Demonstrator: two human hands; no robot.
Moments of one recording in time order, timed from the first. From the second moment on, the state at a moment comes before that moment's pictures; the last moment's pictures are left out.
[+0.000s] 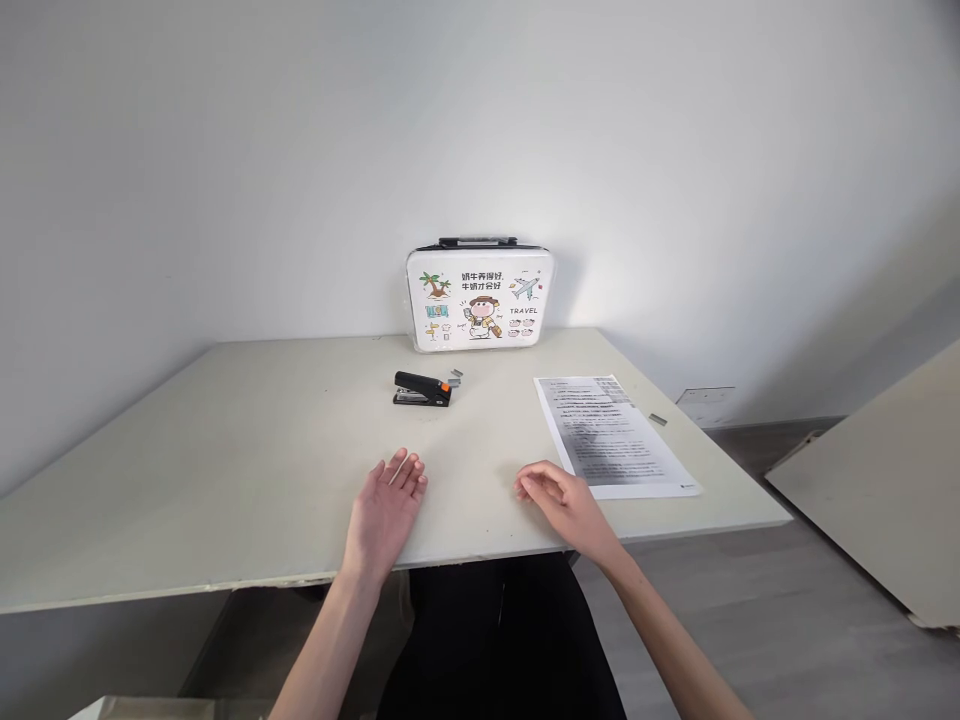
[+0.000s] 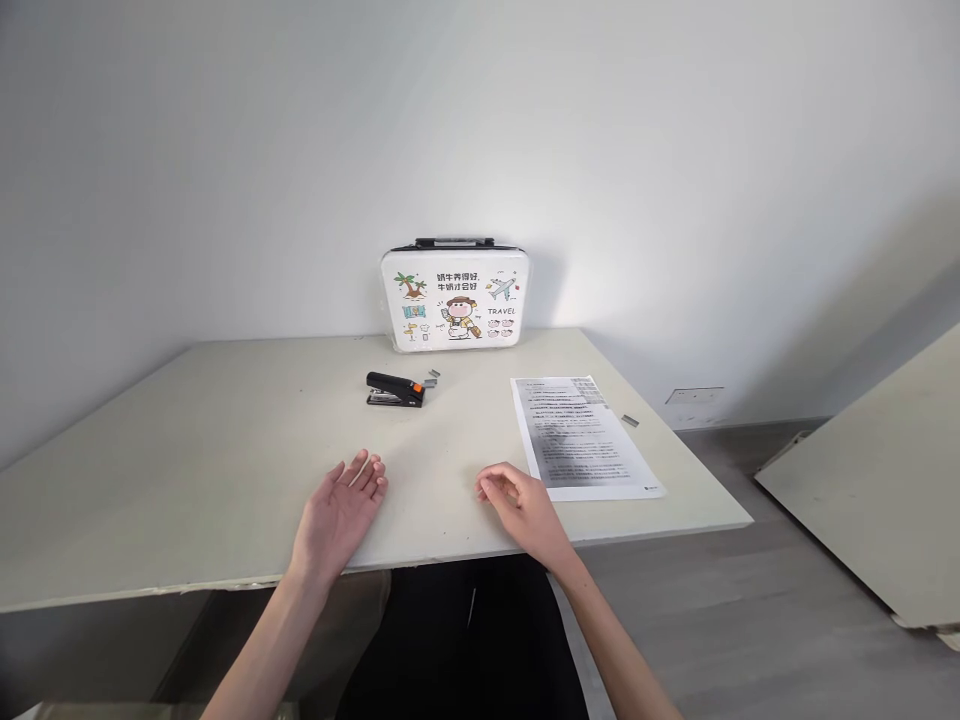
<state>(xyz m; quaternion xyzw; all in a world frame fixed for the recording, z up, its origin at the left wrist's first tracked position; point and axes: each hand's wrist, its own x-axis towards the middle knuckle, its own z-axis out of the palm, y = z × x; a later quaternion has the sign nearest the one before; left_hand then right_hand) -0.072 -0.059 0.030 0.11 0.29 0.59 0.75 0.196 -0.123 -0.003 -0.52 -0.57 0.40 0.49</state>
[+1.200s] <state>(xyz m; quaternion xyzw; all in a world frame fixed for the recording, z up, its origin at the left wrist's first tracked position) -0.072 -0.055 0.026 0.17 0.32 0.58 0.73 0.332 -0.137 -0.032 -0.70 -0.69 0.03 0.19</state>
